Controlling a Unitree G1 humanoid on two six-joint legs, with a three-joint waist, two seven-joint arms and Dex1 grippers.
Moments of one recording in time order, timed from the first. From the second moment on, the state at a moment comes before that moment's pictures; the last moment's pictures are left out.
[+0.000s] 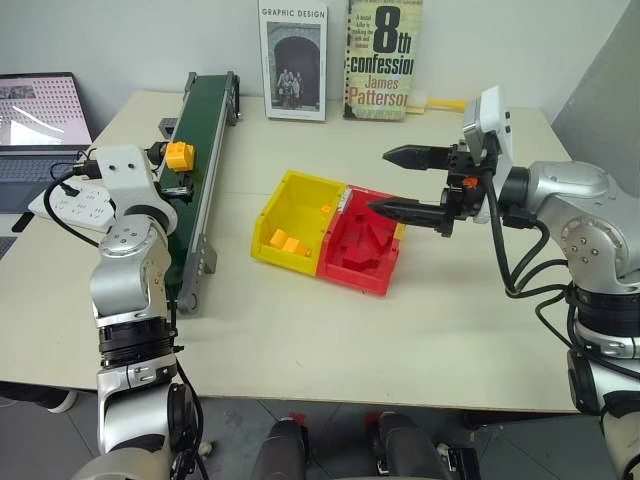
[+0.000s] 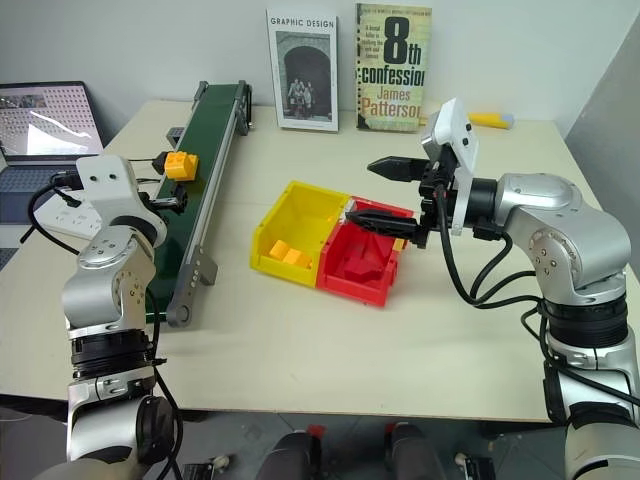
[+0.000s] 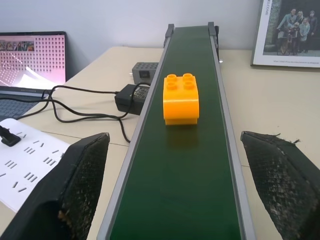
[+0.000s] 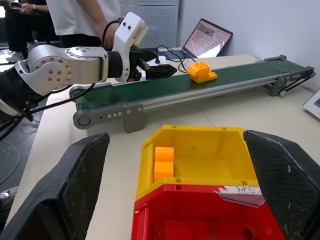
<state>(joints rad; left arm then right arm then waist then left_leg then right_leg) -0.63 0.43 0.36 0.11 -0.15 0.58 -0.01 -0.84 -0.63 0.00 -0.25 0.62 0.82 0.93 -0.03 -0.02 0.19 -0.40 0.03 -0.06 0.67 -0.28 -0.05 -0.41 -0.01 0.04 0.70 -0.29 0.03</state>
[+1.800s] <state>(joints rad) -0.82 0.53 -0.11 0.21 -0.27 0.71 -0.65 -0.65 -0.87 -0.03 -0.61 0.66 0.98 0.78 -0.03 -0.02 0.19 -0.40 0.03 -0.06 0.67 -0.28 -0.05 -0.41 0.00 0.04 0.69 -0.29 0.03</state>
